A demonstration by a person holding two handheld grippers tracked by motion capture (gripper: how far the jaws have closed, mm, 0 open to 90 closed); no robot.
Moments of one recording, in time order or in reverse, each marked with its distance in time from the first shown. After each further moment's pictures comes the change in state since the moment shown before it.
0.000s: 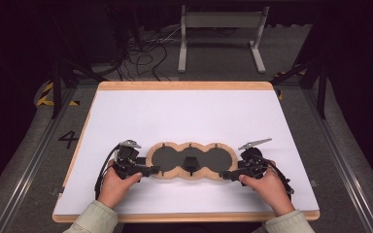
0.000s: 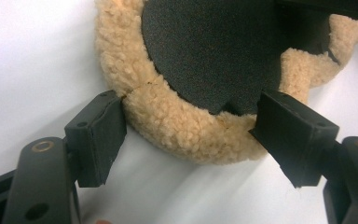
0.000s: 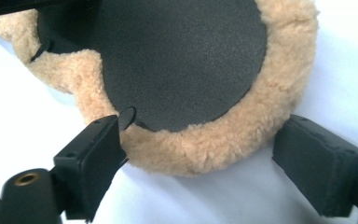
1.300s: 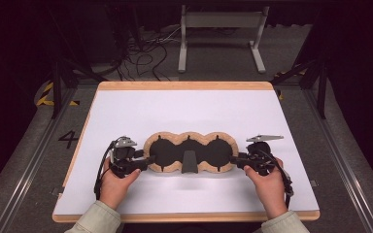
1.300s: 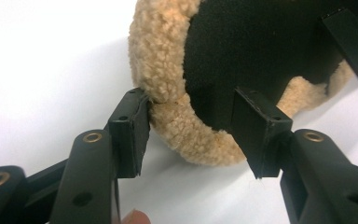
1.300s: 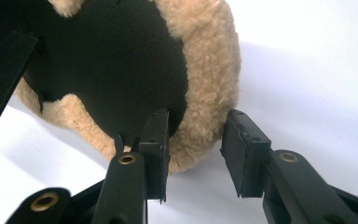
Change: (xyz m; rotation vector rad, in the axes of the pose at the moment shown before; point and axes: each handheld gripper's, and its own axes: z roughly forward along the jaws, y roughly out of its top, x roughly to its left) left arm -0.024 0.003 -0.022 -0.181 0.199 0.041; right arm 0.012 0.011 -0.029 -0.179 -0.176 0.062
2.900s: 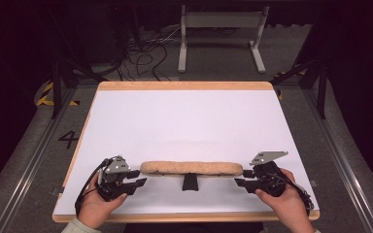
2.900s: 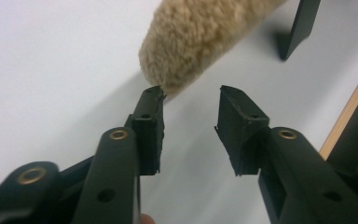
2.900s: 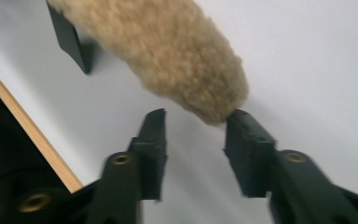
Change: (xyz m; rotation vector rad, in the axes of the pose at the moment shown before) left arm -0.017 -0.038 -0.047 0.133 -0.066 0.283; right arm 0.013 -0.034 -0.039 0.111 0.090 -0.313
